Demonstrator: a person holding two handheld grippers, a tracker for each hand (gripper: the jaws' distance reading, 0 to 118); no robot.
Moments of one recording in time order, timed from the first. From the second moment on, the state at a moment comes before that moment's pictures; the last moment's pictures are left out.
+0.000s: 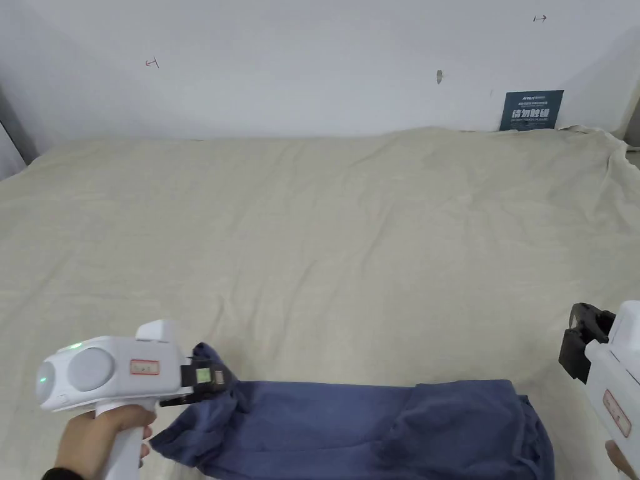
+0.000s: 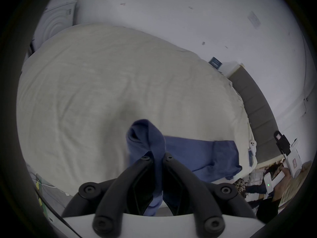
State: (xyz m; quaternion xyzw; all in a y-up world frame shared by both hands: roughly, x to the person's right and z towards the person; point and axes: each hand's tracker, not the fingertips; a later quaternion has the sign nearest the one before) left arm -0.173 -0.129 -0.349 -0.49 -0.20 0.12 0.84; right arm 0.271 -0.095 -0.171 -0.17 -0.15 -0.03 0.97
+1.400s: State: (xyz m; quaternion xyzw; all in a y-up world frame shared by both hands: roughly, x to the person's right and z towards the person) left arm -0.086 -0.141 -0.341 -0.37 -0.21 0.00 0.91; right arm 0.288 -0.076 -0.152 -0.17 -0.16 -0.03 0.97
